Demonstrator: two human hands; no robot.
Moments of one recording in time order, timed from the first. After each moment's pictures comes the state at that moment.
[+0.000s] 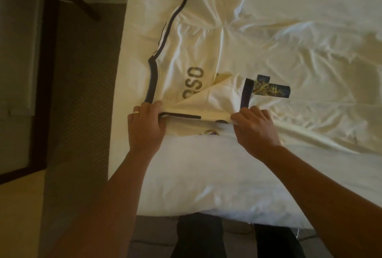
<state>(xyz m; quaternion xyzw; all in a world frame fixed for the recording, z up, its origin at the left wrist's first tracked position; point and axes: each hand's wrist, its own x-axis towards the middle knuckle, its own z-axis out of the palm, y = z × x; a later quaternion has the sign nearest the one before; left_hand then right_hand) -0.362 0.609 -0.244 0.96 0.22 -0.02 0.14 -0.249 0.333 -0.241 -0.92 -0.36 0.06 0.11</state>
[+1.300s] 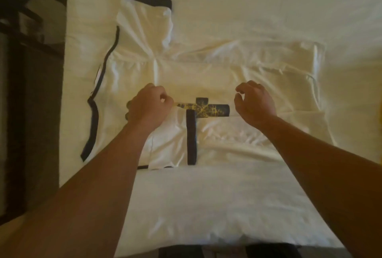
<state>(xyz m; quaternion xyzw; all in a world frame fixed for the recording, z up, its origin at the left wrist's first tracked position) -0.157 0.492 -0.206 0.94 0.21 -0.14 0.22 -0.083 0.226 -0.233 -0.96 -0.10 0.18 0.19</state>
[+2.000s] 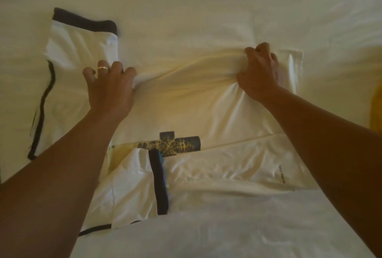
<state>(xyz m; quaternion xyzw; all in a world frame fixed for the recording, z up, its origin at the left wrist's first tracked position) -0.013 0.488 -0.251 0.99 0.06 -0.11 -0.10 0.066 0.165 -0.266 -0.98 0.00 0.16 0.07</state>
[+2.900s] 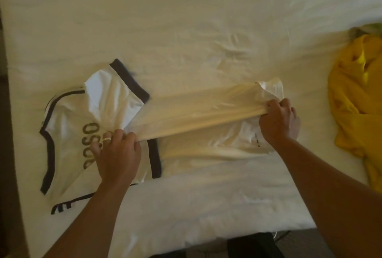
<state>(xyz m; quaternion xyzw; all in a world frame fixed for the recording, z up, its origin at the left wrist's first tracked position) -0.223 0.433 -0.216 0.98 0.11 -0.12 -0.07 -0.109 0.067 -0.240 -0.98 0.16 0.15 0.04</state>
